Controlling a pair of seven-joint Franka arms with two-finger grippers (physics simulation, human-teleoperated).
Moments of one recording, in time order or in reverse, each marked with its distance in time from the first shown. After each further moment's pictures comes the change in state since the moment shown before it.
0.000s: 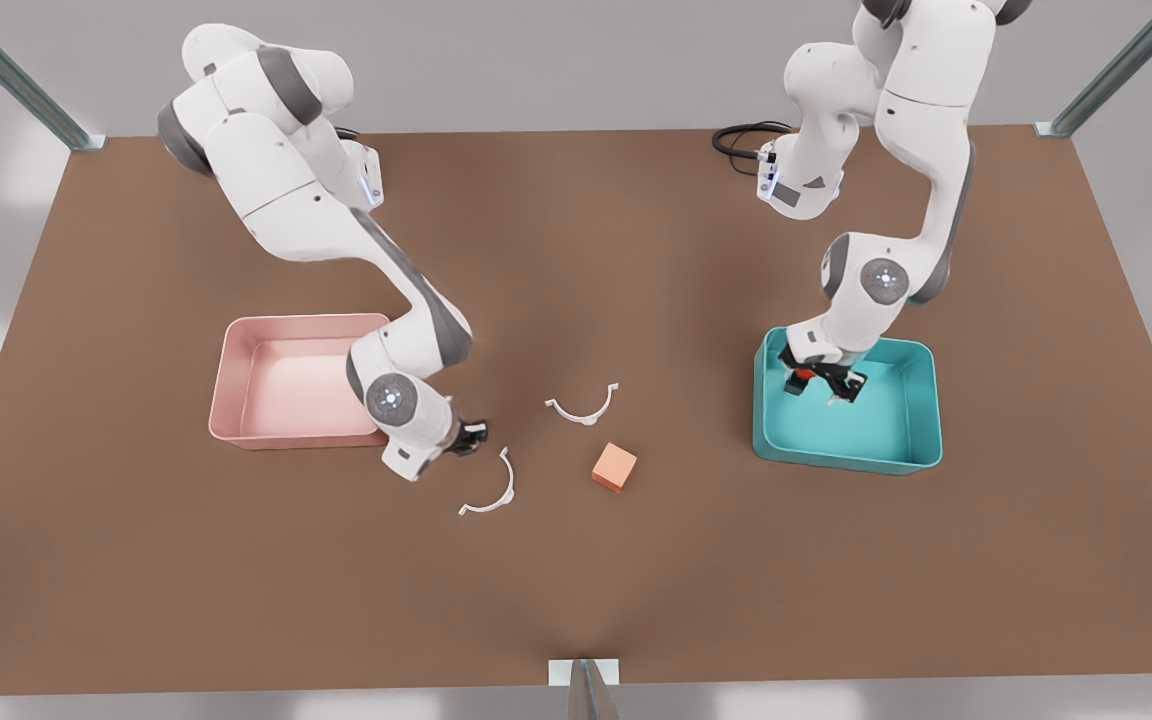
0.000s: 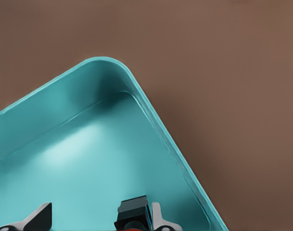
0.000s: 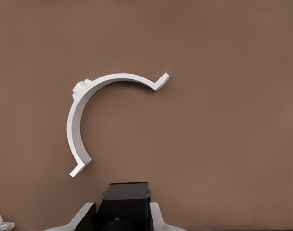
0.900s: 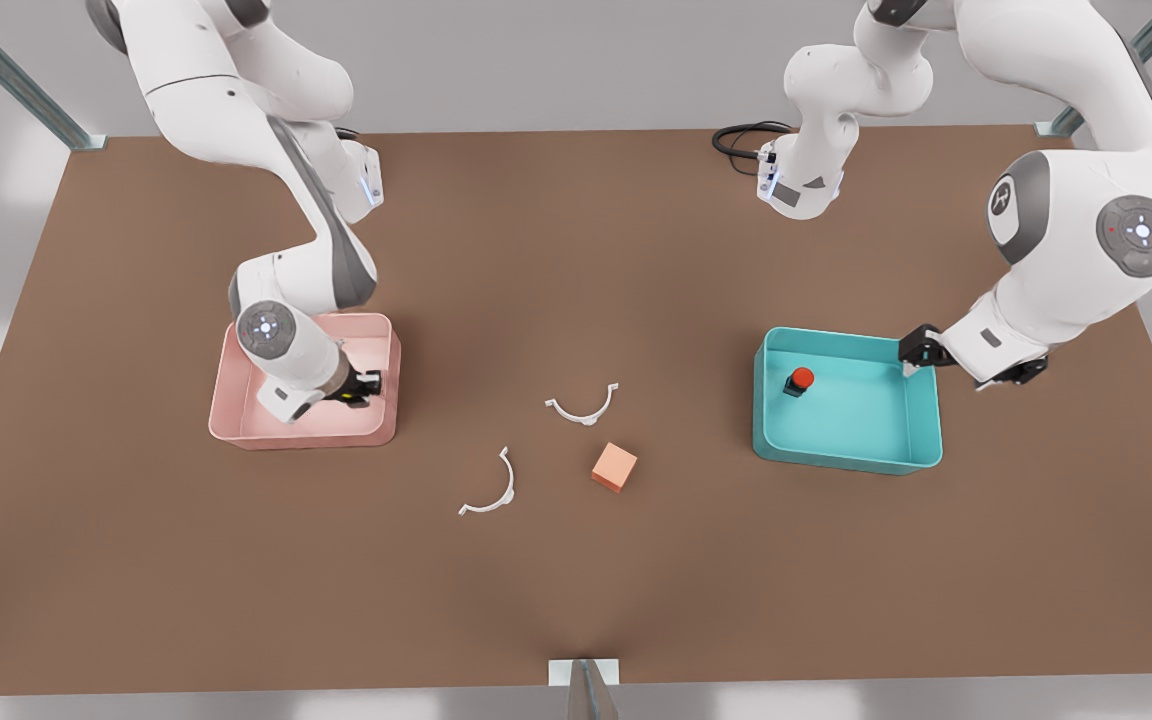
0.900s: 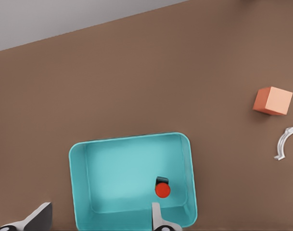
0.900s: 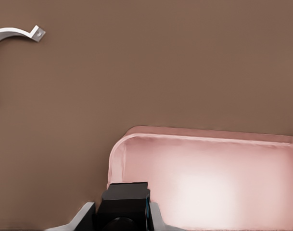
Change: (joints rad) left arm 0.080 0.042 0.020 0.999 0.010 -1.134 -0.346; right arm -0.260 -0.447 0.032 -0.421 0.011 -0.106 -0.088
